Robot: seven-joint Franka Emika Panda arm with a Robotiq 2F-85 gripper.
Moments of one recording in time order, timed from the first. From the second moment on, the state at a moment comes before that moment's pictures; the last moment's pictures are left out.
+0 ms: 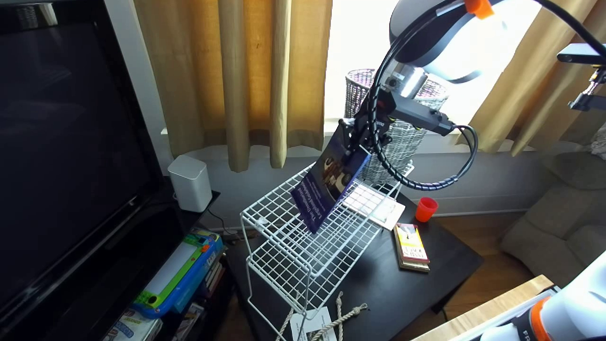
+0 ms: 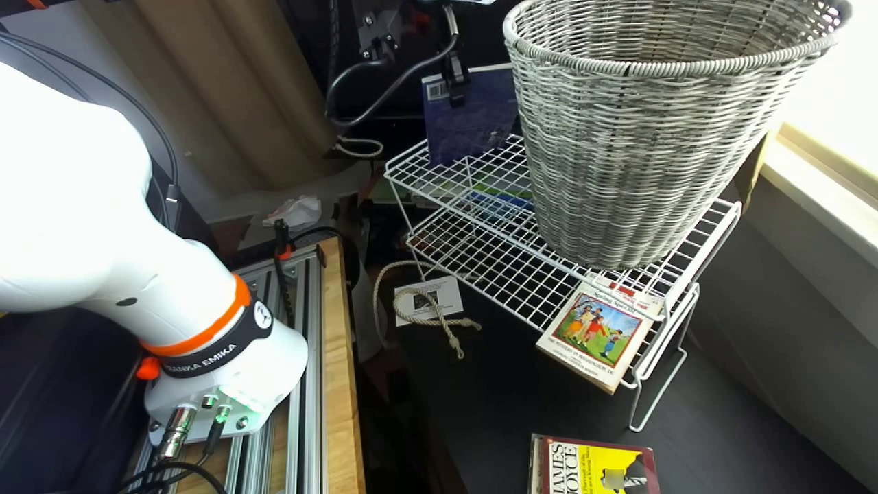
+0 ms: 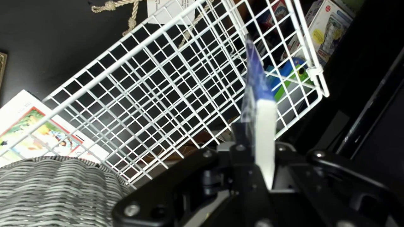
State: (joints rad) arm 0.22 -0.39 0.09 -2.61 0.47 2.35 0.07
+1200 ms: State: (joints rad) arm 0.28 -0.48 0.07 -2.65 0.52 2.39 -0.15
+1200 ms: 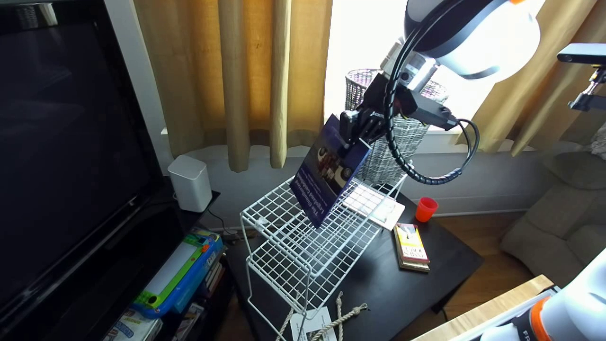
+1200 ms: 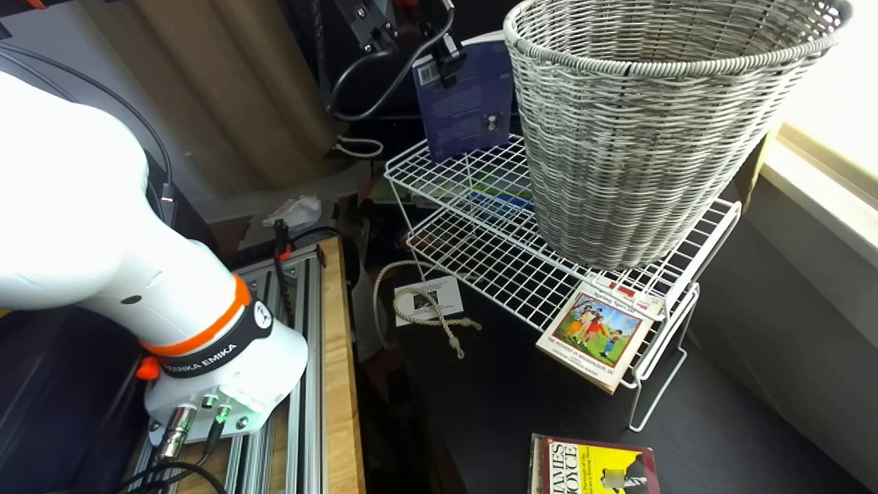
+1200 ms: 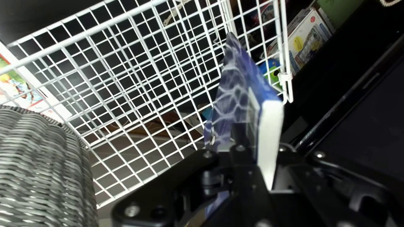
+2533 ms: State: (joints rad) arm 0.19 -0.37 0.08 -2.62 0.35 2.21 0.04
